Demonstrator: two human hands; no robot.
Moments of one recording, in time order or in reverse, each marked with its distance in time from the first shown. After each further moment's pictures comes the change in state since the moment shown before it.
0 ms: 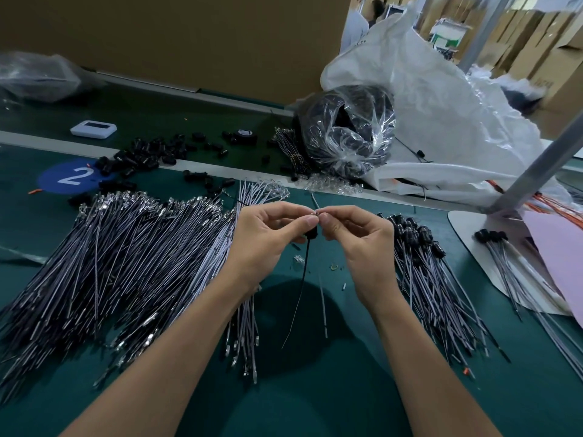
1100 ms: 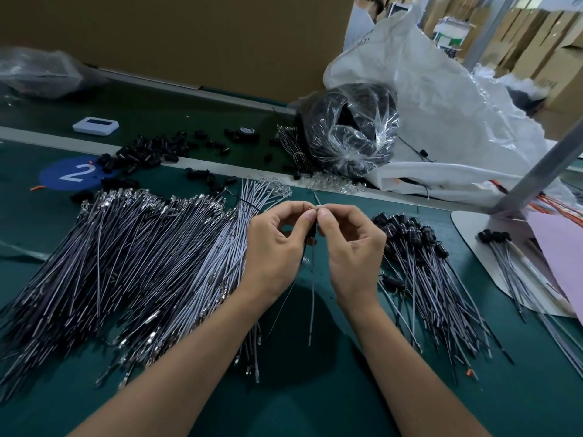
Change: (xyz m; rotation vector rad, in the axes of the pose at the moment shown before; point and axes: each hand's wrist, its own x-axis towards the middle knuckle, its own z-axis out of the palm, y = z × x) left_hand -0.009 -0.008 0.016 0.206 0.188 0.077; right_hand -0.011 0.008 0.026 -0.058 0.263 -0.022
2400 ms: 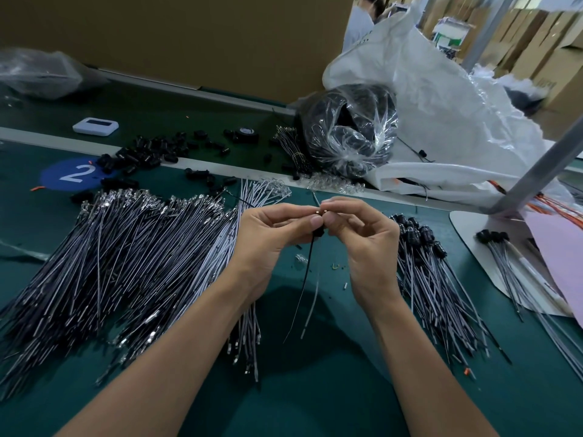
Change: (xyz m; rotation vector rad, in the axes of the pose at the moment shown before) left_hand 0.007 0.012 -0.015 -0.413 -0.207 -0.213; right_hand 0.015 -0.010 -0.018 0.224 -0.208 0.003
